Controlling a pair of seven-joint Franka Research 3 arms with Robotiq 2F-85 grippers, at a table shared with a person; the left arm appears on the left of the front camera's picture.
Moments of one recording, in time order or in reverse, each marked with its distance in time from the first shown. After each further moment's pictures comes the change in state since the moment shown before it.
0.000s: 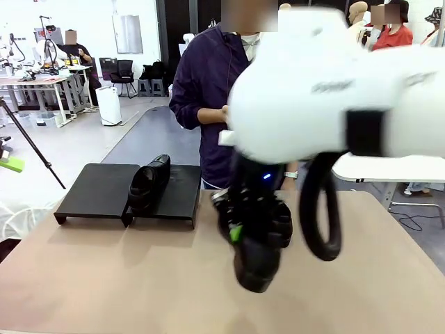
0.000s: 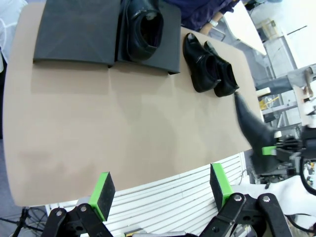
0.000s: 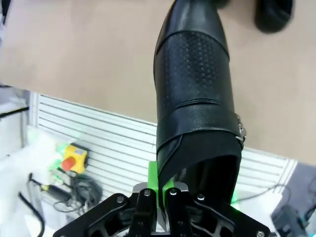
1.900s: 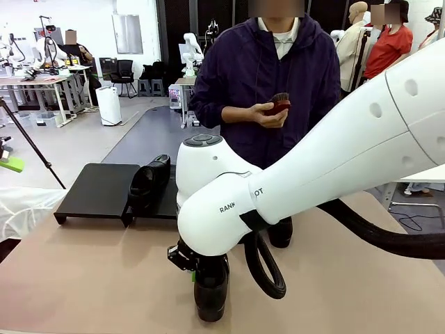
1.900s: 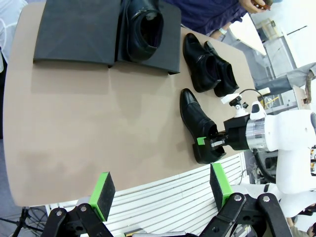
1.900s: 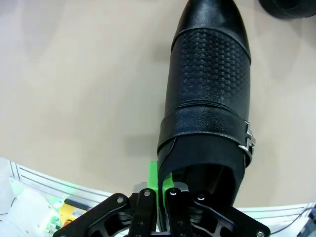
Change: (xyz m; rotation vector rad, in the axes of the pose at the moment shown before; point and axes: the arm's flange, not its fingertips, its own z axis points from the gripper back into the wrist) left arm 0.000 0.000 0.000 0.000 0.000 0.000; right arm 0.064 0.052 -0.183 -0.073 0.025 -0.096
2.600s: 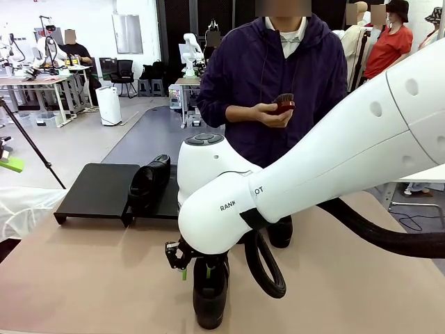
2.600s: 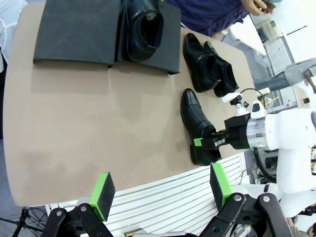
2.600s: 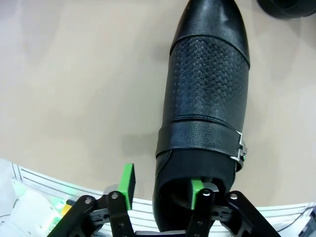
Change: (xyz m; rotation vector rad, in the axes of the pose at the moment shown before) left arm 0.000 0.000 0.000 0.000 0.000 0.000; right arm 0.002 -0.002 0.002 0.006 0.000 -0.013
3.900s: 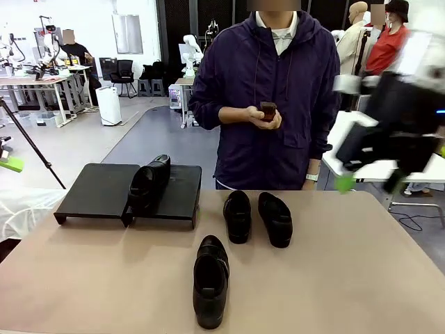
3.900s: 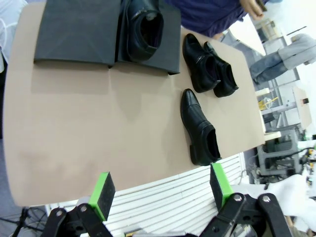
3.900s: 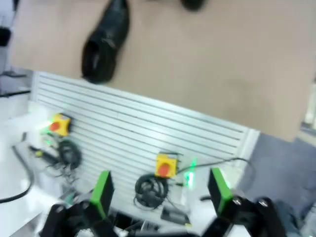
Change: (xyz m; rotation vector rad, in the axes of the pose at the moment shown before) left arm 0.000 0.001 0.000 -0.002 -0.001 0.002; right arm -0.115 -0.312 0.314 0.170 -0.046 0.090
